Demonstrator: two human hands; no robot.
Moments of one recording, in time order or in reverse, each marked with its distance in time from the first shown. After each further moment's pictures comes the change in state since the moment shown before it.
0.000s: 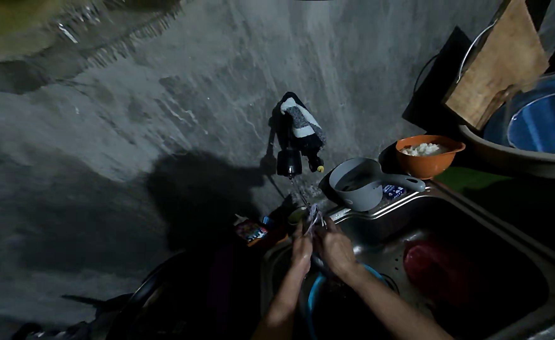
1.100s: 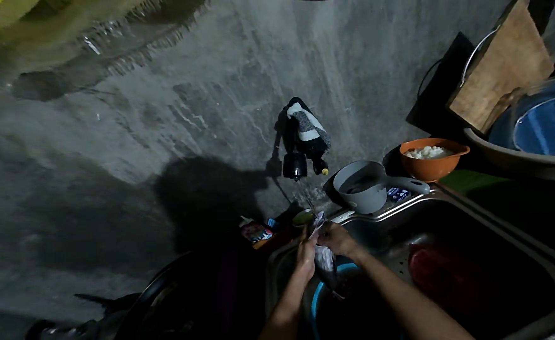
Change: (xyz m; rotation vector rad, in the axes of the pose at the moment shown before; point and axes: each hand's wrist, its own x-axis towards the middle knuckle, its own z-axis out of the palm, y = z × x) left_hand -0.004 -0.007 -0.005 -0.080 -0.041 -0.033; right_hand 0.034 0.015 -0.011 0.356 -0.271 -0.013
